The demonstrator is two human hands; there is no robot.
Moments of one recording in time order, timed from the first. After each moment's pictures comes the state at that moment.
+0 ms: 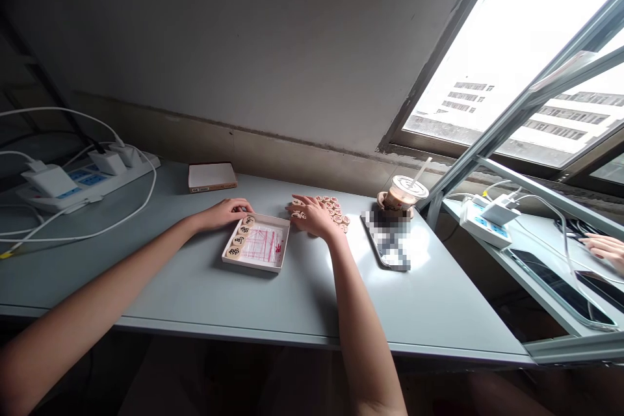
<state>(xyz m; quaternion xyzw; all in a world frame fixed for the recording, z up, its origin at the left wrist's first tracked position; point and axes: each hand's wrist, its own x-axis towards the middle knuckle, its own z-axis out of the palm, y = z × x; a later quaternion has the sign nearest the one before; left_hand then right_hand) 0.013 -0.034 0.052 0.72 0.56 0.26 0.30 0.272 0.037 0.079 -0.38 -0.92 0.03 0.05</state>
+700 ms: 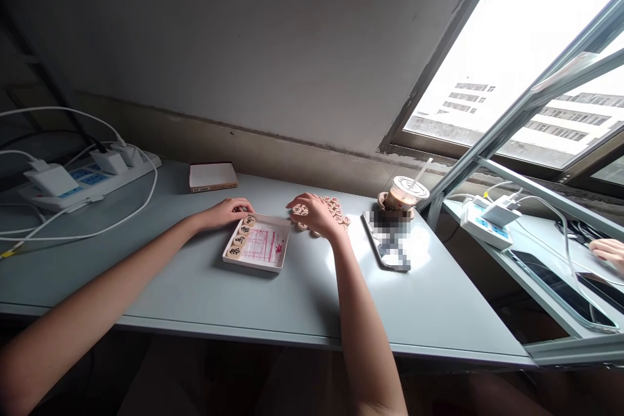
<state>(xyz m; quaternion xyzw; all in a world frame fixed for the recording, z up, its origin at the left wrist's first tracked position) 0.012 -0.032 0.049 0.72 0.56 0.27 0.30 0.277 0.046 0.079 -0.31 -0.92 0.15 0.17</state>
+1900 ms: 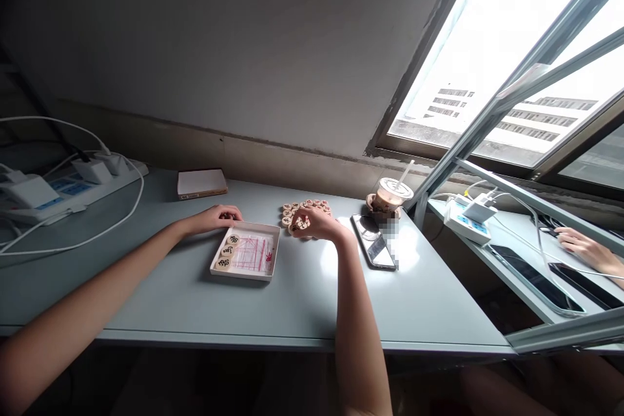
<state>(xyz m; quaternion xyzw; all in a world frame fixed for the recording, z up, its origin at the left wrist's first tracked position) 0.011 -0.034 0.057 0.73 0.55 0.24 0.34 0.307 0.028 0.114 -0.38 -0.89 0.25 0.03</state>
